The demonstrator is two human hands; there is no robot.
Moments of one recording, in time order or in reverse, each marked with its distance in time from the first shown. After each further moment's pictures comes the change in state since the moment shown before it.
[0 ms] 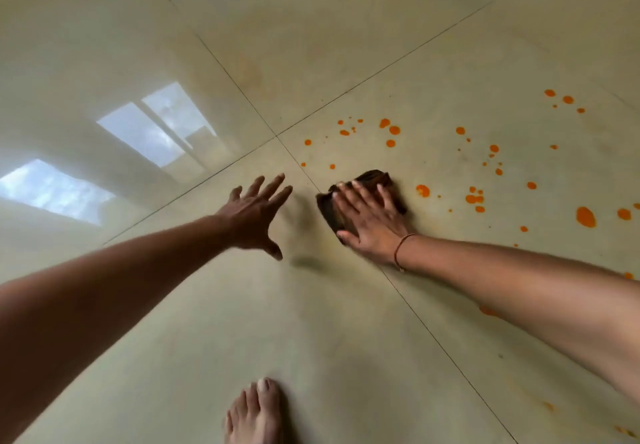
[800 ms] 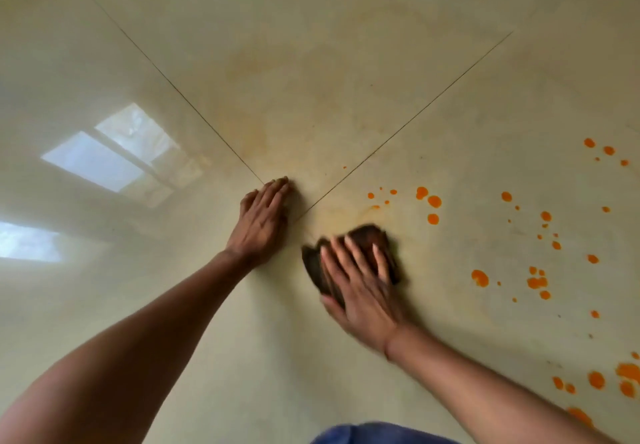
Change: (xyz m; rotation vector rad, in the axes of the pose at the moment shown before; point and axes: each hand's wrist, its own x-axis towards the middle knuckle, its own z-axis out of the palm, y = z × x) left_hand 0.148 -0.119 -0.020 -0.362 0.448 0.112; right_hand 0.105 -0.068 -0.016 0.144 0.152 0.259
